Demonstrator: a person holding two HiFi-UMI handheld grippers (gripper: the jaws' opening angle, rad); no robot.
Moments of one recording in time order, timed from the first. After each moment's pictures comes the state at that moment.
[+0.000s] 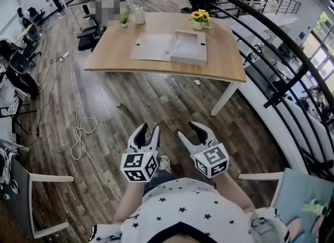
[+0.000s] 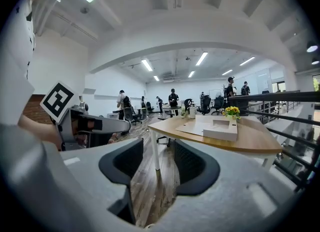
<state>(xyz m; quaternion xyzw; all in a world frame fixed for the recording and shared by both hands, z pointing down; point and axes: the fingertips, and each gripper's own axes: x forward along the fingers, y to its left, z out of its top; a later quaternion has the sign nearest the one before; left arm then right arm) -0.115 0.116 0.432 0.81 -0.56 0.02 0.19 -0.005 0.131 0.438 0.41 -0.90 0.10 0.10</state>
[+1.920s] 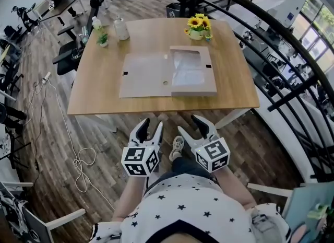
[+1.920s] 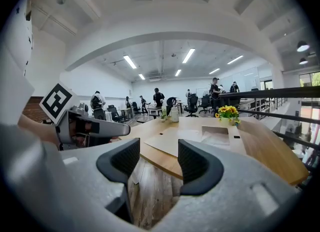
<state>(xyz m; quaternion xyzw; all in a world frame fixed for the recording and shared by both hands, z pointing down) -0.112 -0.238 0.458 0.85 -0.48 0.07 0.20 -0.012 -0.212 0.459 0.47 -0.87 0.12 0.10</state>
